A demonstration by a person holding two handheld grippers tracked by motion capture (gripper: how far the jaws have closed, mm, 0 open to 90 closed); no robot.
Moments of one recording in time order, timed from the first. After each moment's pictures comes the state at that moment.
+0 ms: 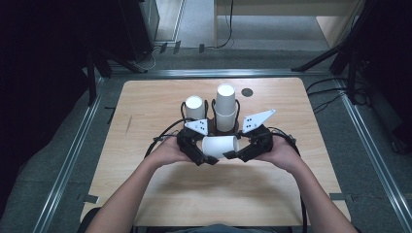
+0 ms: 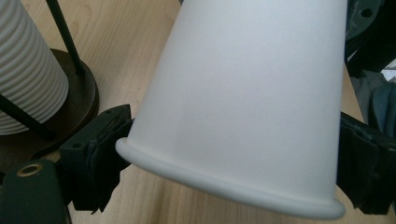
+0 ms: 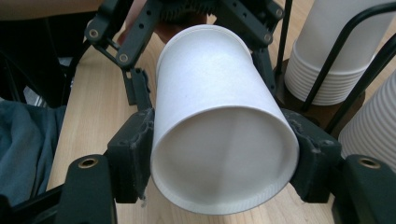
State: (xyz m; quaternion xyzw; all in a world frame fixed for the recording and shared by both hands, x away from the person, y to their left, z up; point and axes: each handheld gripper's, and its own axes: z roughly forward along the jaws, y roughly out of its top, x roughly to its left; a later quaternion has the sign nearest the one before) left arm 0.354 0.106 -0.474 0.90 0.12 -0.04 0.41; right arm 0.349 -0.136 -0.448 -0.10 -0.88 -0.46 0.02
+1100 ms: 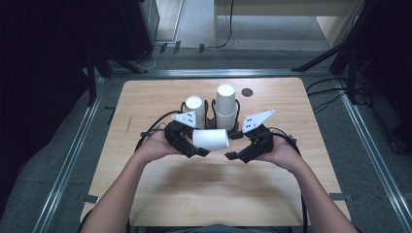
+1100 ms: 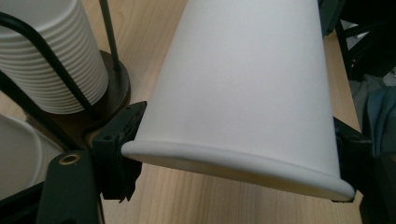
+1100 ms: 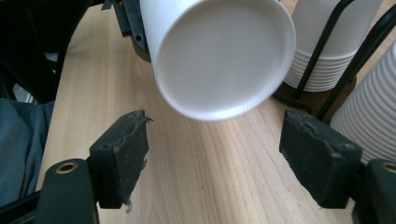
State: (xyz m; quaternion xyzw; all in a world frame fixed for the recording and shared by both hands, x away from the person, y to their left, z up) left arm 0.355 0.137 -0.443 0.91 0.14 -0.01 0.40; right arm 0.351 -0.138 -0.452 -0.12 -0.89 -0.44 0.02
